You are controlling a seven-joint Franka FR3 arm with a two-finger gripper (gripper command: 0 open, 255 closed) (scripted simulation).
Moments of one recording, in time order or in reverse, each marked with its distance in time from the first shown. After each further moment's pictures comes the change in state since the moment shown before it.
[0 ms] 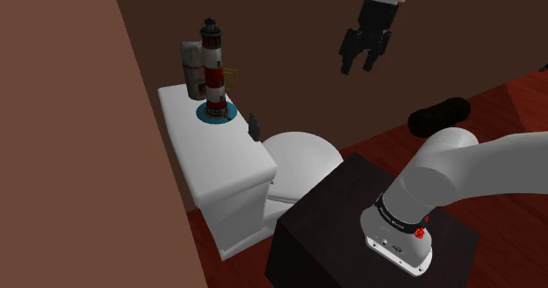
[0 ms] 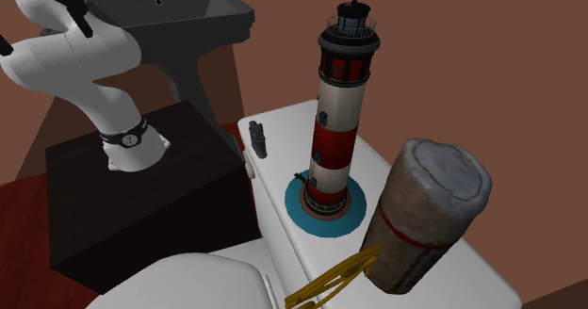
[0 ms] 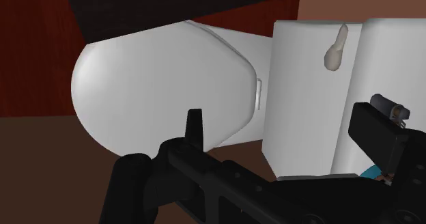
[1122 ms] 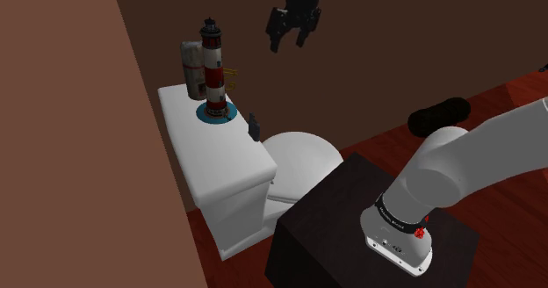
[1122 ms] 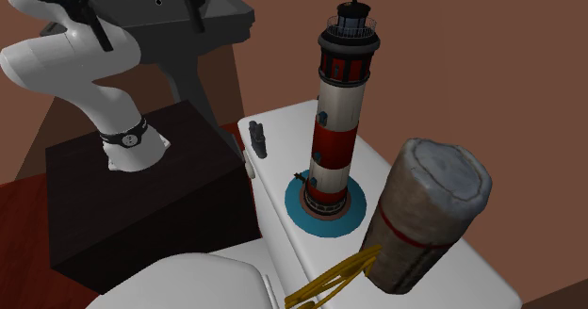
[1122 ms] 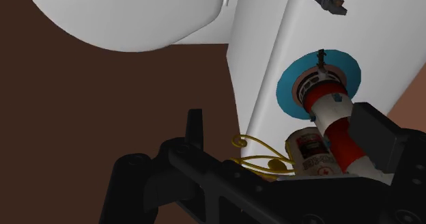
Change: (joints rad) arm 0.059 0.333 0.208 0.227 -0.030 0.362 0.107
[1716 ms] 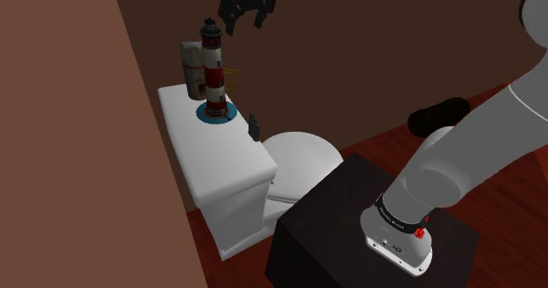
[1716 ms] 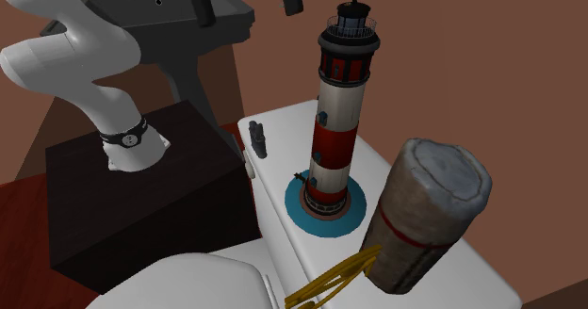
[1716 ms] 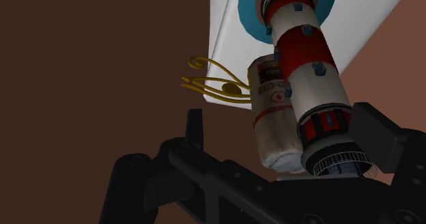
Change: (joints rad) arm 0.004 0.245 0.129 0.245 -0.138 0.129 0.100
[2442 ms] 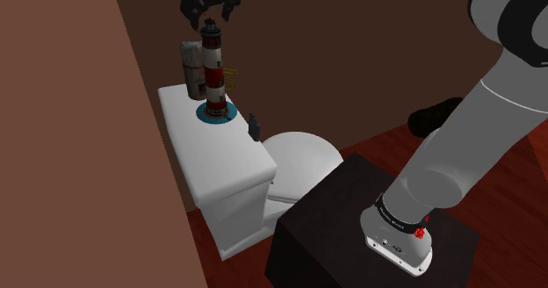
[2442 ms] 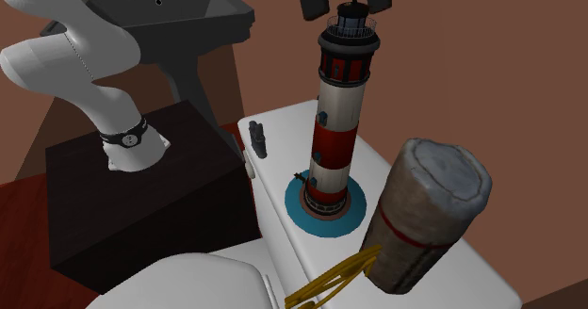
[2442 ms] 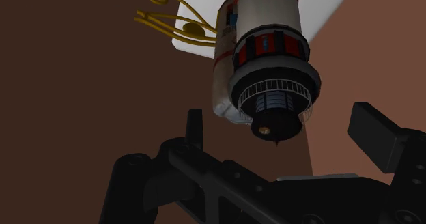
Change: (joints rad) arm 0.026 0.194 0.090 0.174 -0.185 0.083 0.113
